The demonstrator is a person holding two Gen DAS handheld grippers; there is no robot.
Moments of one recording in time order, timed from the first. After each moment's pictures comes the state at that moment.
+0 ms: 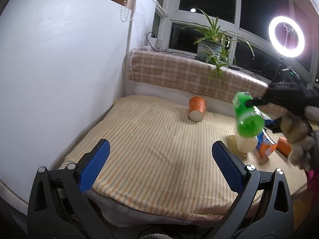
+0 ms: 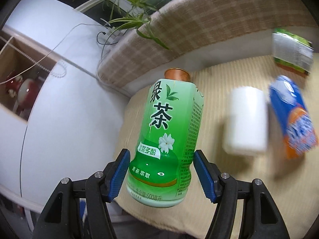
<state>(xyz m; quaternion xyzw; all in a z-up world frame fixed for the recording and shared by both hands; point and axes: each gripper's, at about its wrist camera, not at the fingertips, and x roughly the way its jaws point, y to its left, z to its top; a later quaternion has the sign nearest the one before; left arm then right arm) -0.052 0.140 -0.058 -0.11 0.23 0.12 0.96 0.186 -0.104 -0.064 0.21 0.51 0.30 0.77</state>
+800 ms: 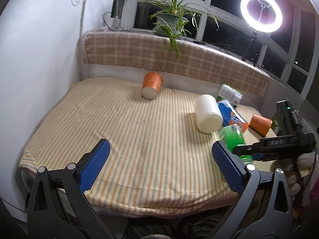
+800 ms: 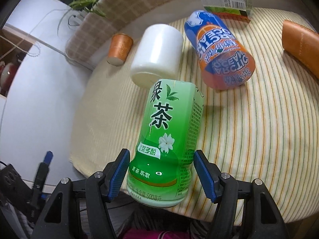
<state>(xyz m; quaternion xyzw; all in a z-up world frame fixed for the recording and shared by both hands) -0.011 0.058 -0.074 -0.11 0.30 0.01 0.95 0.143 -0.187 -0.148 0.16 0.58 0.25 0.76</state>
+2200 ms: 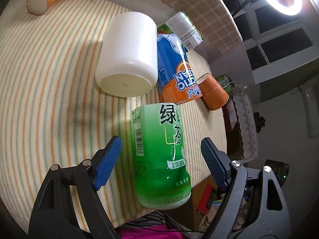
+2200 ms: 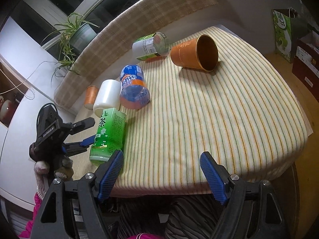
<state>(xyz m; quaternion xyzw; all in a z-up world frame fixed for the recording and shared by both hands) 0.160 -0.028 -0.147 -0.27 0.55 -0.25 0.75 0.052 -0.336 -0.126 0.23 0.47 0.13 0.84</state>
